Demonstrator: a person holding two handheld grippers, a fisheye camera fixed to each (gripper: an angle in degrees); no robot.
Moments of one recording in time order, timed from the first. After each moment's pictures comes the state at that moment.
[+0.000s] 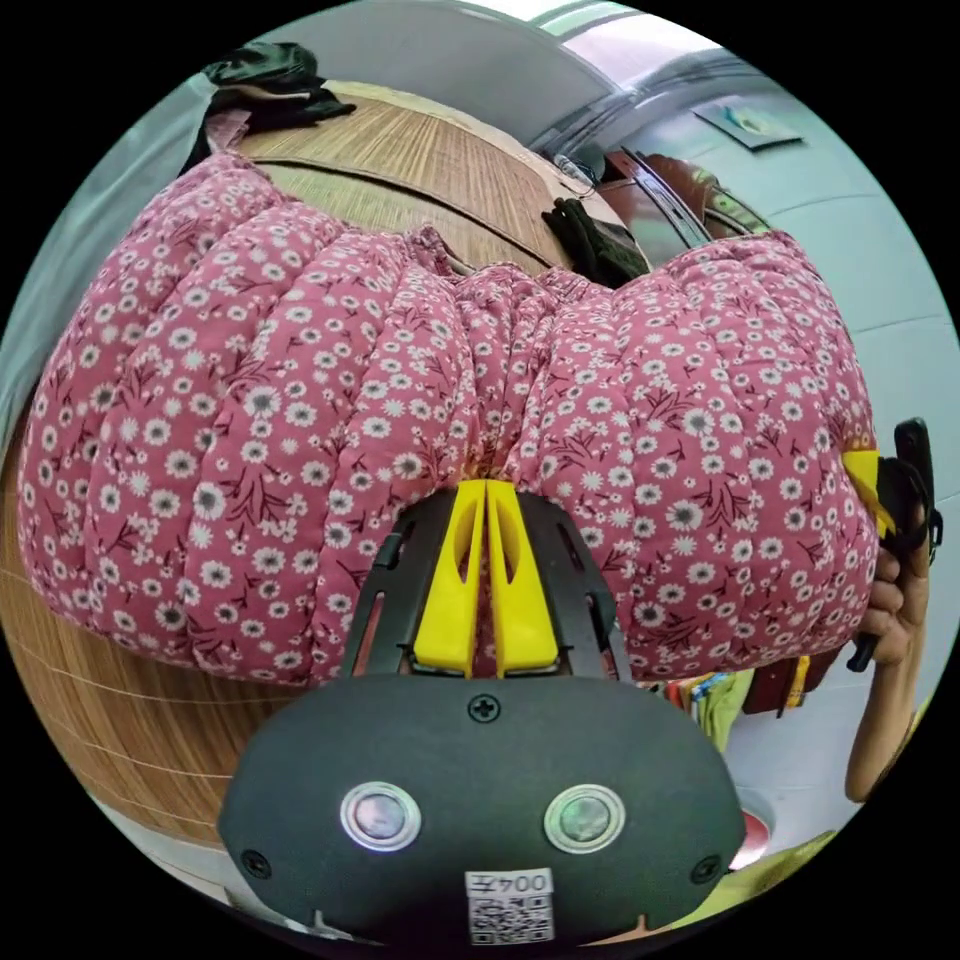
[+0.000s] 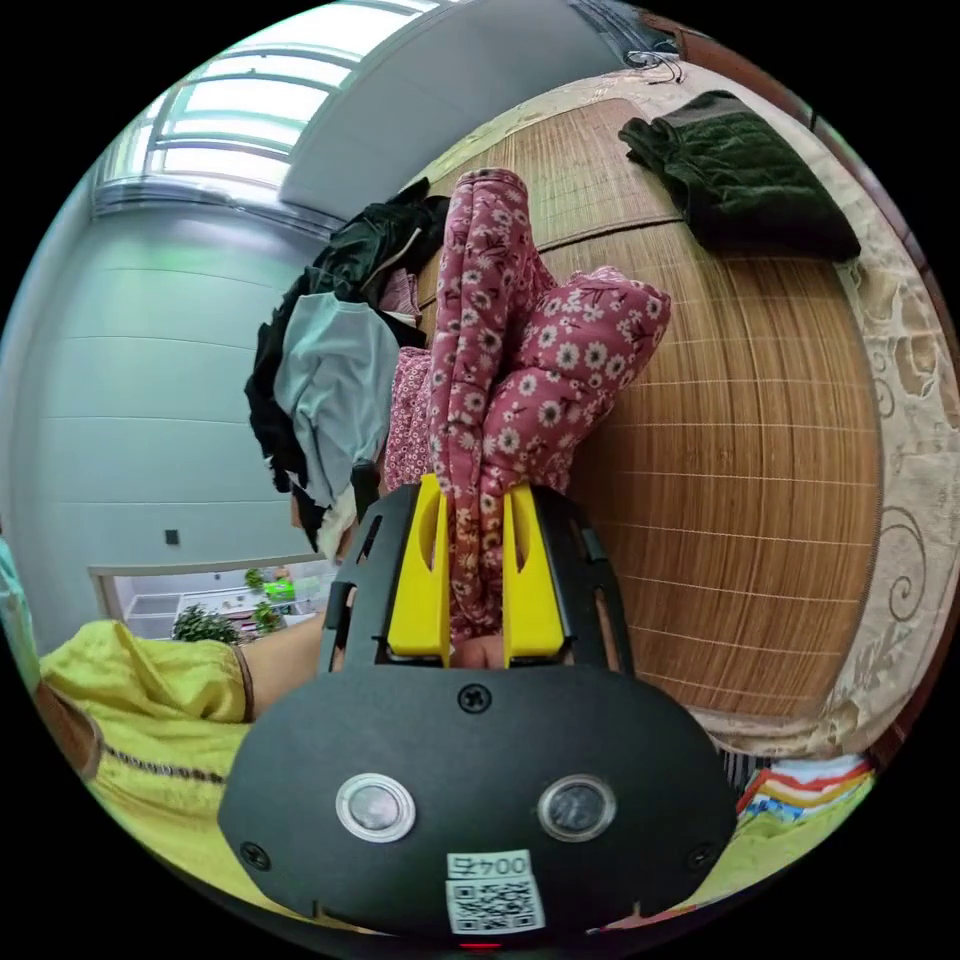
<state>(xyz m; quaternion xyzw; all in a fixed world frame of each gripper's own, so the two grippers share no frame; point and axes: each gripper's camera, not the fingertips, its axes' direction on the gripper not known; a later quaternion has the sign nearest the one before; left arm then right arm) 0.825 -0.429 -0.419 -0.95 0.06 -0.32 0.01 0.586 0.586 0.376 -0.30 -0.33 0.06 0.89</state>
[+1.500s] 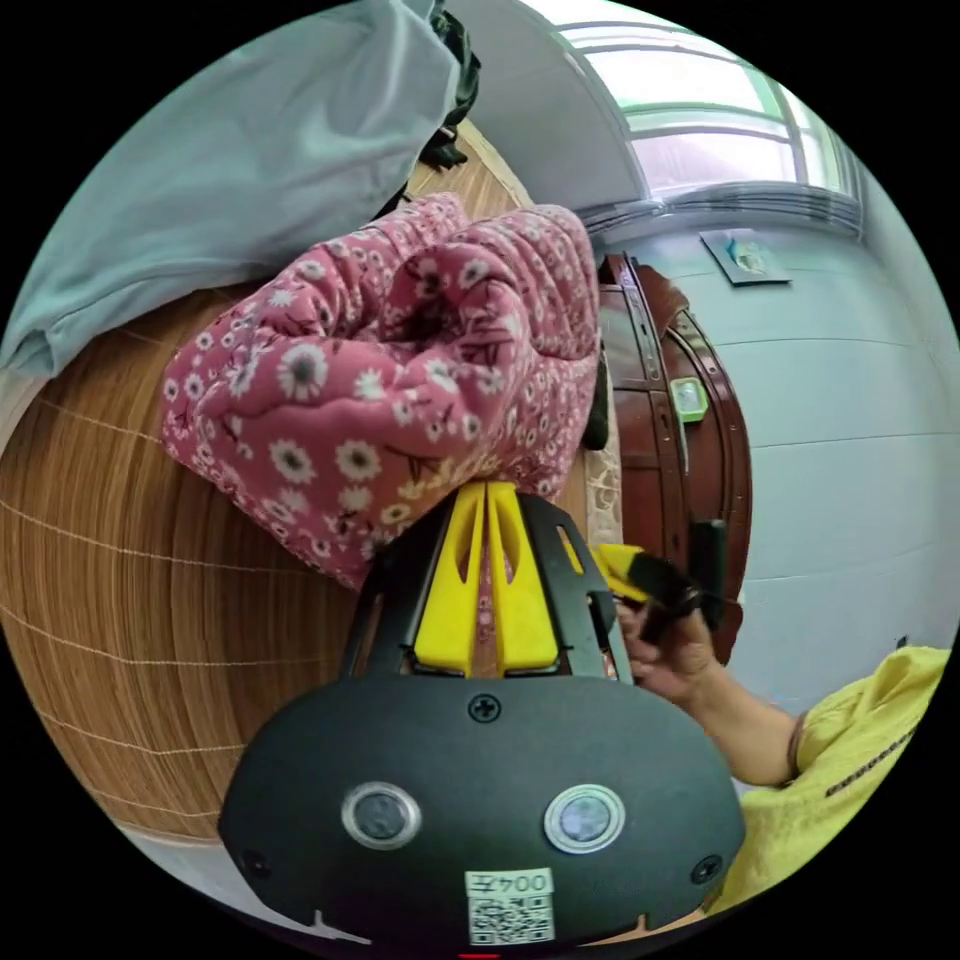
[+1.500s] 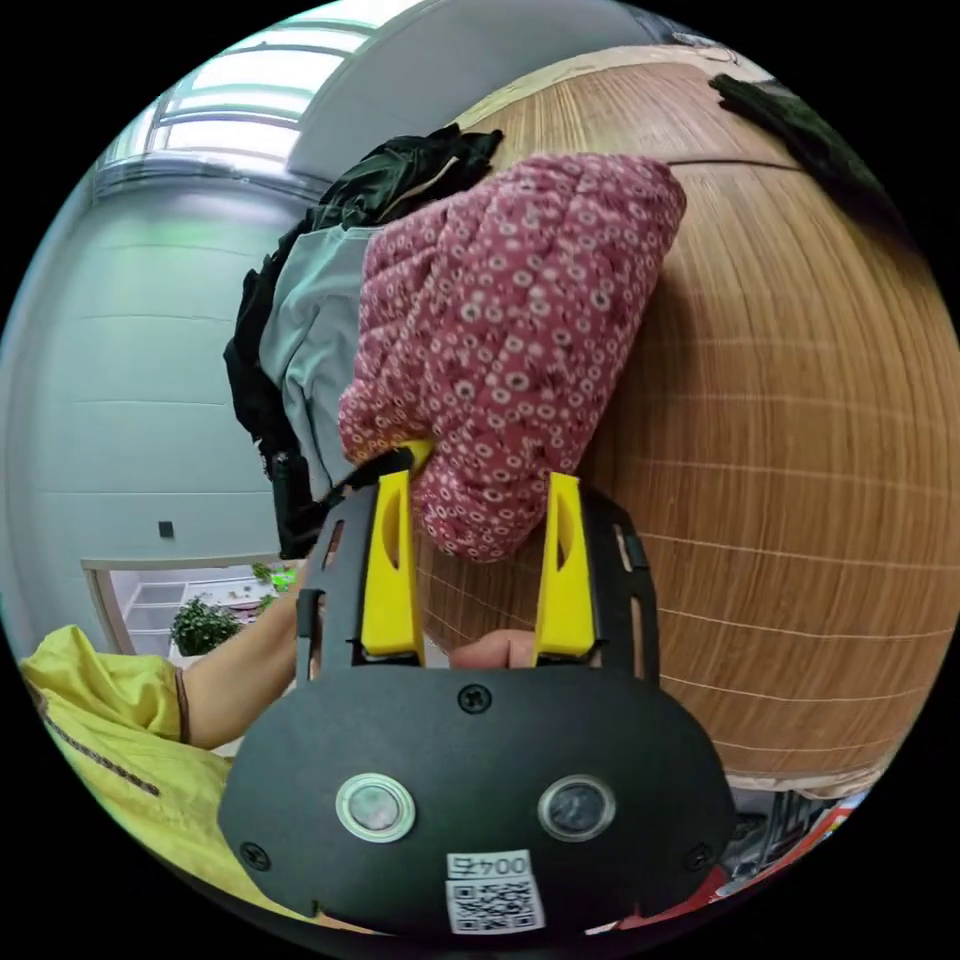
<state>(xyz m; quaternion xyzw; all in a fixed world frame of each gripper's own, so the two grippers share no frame) 0.601 -0.417 -0.396 -0.89 -0.04 -0.46 0.02 0.299 0.660 0.563 -0.29 -0.38 0.06 0.88</state>
